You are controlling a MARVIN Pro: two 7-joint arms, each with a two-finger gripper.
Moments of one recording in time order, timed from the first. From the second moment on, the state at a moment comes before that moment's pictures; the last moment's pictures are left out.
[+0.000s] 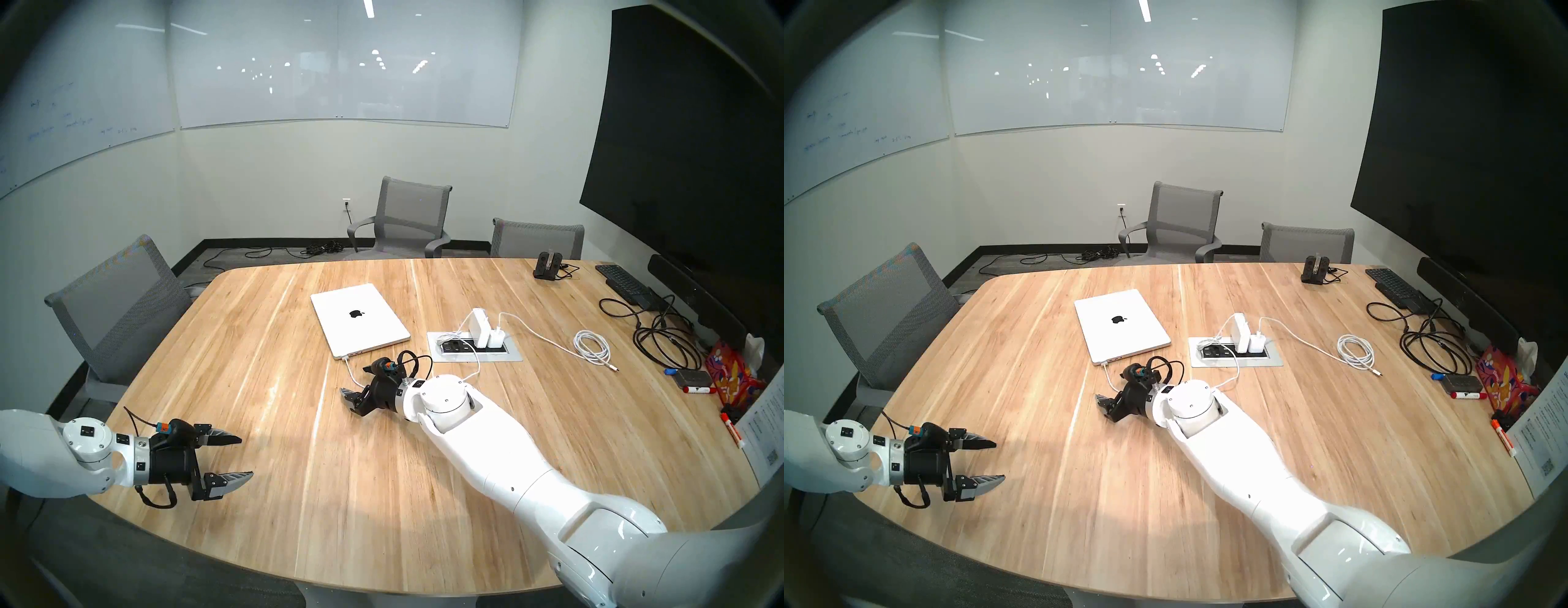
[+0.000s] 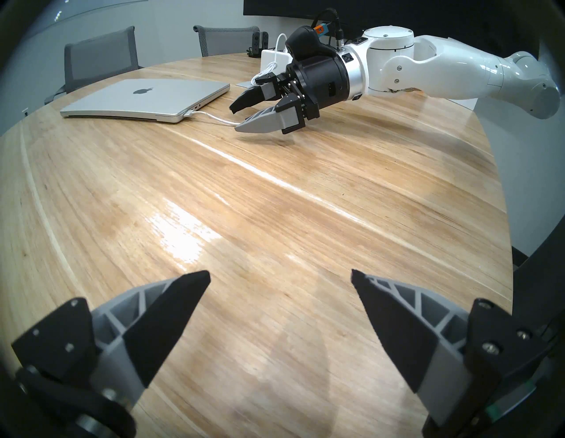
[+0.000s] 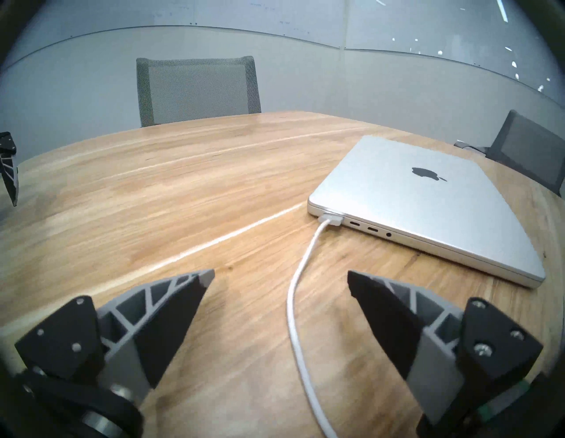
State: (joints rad) left arm -0.02 -0.10 0.95 -1.62 -1.15 -0.42 -0.53; right arm -1.10 -1.45 0.93 -1.06 0.16 0.13 0.39
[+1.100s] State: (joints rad) left arm -0.02 -0.10 0.95 -1.62 -1.15 -0.42 -0.53; right arm -1.21 -1.31 1.01 -1.32 0.19 0.20 0.45
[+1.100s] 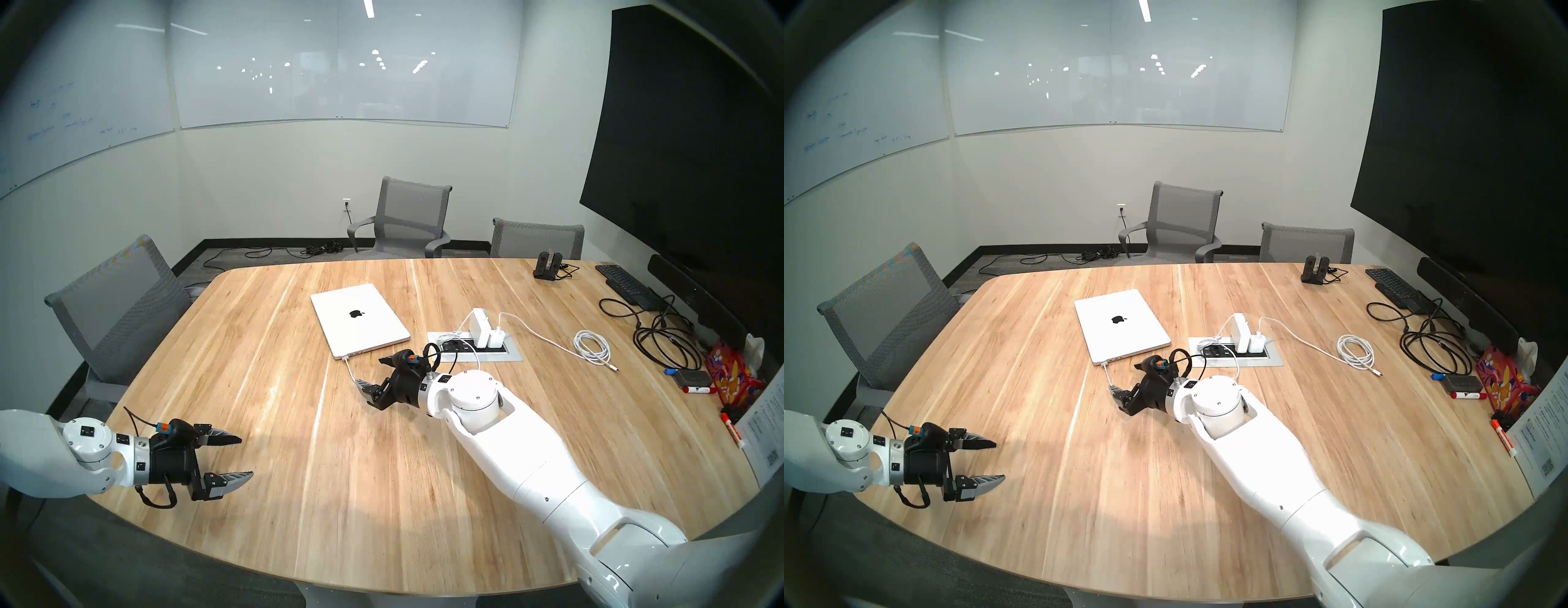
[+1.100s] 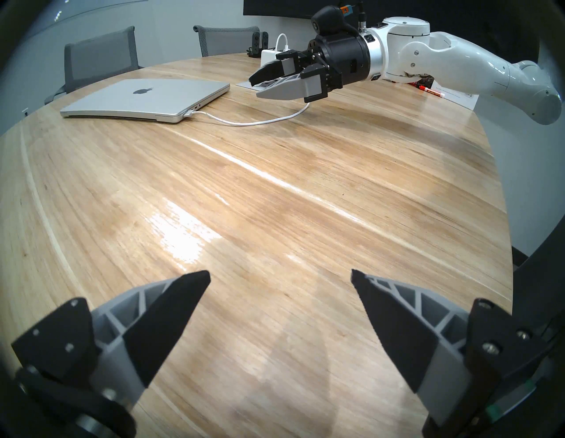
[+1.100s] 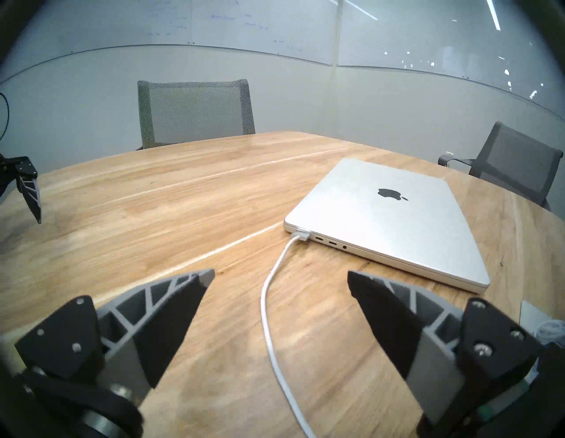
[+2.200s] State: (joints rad) left arm -0.02 -0.10 0.95 -1.62 -1.15 -0.42 -0.53; right arm -1.35 -1.17 1.10 -1.51 0.23 0.25 0.50
